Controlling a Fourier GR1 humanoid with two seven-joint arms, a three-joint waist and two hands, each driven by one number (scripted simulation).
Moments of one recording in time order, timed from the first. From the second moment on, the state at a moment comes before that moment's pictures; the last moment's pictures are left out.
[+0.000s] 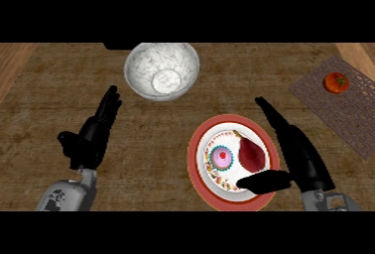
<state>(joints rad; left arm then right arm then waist) -0.16 0.18 -0.18 -1.52 0.08 0.20 0.07 -0.17 -0.33 0.39 -1.87 0.41 -0.05 0.62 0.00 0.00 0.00</state>
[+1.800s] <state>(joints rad) -0.16 0.08 -0.08 -1.53 -0.03 0.11 0.08 -0.03 -0.11 0.18 -1.61 0.36 0.10 0.26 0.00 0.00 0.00</state>
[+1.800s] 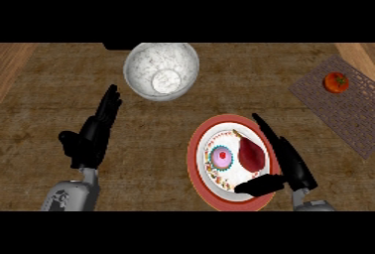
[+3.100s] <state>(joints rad) -0.13 0.06 -0.06 -1.55 -0.05 0.07 0.08 -0.16 -0.13 0.22 -1.25 0.64 0.04 0.03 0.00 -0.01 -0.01</state>
